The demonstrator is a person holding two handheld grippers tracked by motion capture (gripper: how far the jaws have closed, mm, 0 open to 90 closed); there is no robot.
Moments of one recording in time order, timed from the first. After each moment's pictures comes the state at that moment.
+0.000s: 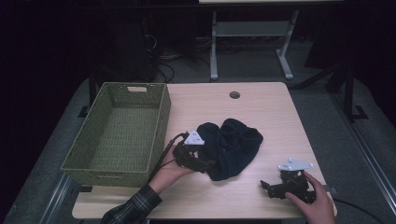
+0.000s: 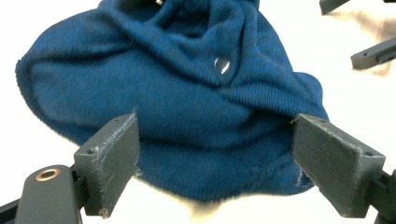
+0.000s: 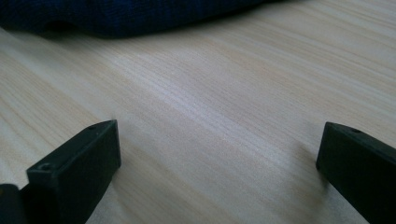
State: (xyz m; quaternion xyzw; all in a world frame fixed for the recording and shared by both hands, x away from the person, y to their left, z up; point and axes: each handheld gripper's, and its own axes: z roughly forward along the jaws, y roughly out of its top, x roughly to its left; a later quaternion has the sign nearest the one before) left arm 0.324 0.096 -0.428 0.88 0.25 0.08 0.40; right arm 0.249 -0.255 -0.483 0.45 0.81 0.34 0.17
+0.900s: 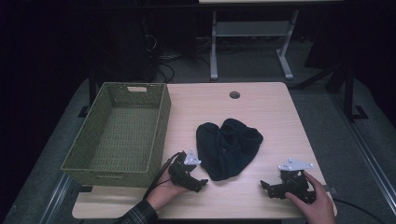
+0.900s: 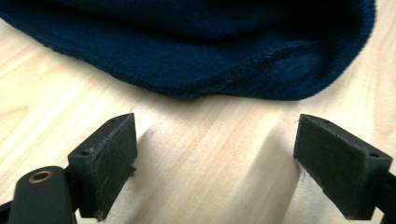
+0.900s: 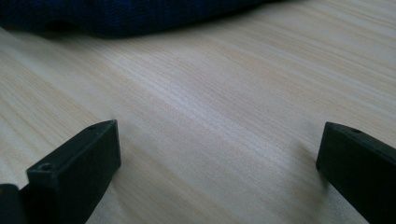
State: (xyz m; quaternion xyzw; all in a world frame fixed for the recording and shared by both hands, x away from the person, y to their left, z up) left arm 0.291 0.105 -0.469 0.90 0.27 0.09 0.33; right arm 0.248 -0.255 -0.483 0.45 0.81 0.34 0.17
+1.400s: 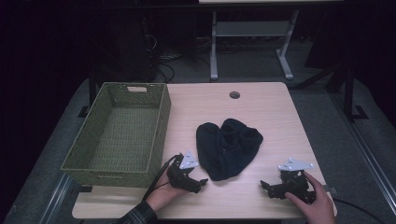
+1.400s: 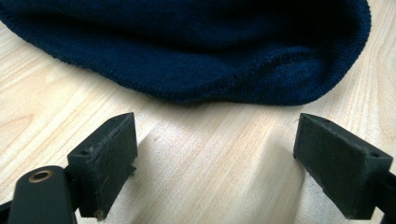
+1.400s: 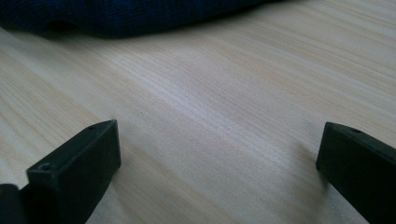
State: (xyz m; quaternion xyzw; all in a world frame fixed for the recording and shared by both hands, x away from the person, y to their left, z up) left arm 0.287 0.112 -0.478 0.88 0.26 0.11 0.37; right arm 0.248 -0.255 -0.483 0.45 0.81 0.34 0.17
